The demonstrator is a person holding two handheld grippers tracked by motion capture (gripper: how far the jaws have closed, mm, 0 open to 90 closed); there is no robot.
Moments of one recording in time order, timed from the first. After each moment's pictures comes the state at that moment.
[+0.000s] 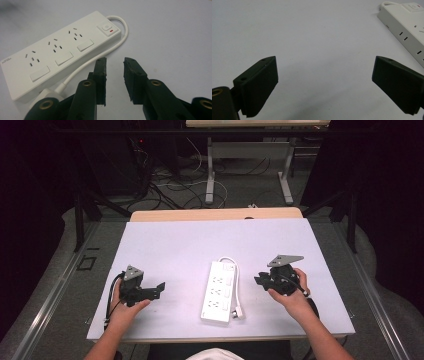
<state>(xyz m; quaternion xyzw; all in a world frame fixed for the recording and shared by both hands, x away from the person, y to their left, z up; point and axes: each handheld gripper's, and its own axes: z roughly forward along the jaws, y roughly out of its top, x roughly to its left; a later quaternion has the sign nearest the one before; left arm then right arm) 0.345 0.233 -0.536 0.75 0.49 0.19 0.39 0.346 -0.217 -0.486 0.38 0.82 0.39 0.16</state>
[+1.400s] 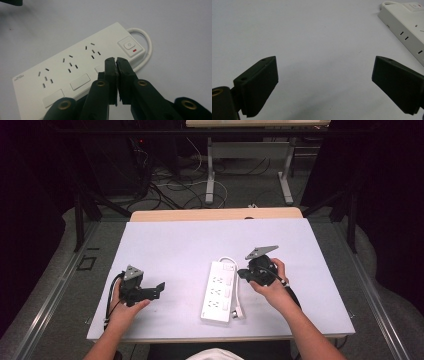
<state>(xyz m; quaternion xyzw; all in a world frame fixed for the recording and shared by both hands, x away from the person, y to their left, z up) 0.346 0.234 -0.536 0.76 0.48 0.19 0.39 0.374 -0.167 -0.483 0.35 0.85 0.37 0.12</state>
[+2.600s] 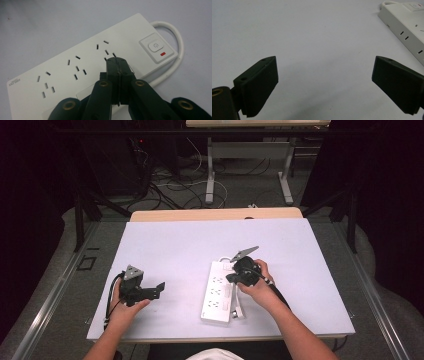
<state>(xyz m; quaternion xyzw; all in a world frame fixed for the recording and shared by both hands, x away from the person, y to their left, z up) 0.346 0.235 -0.536 0.76 0.48 0.19 0.39 0.390 -0.131 -0.510 0.35 0.87 0.34 0.07</state>
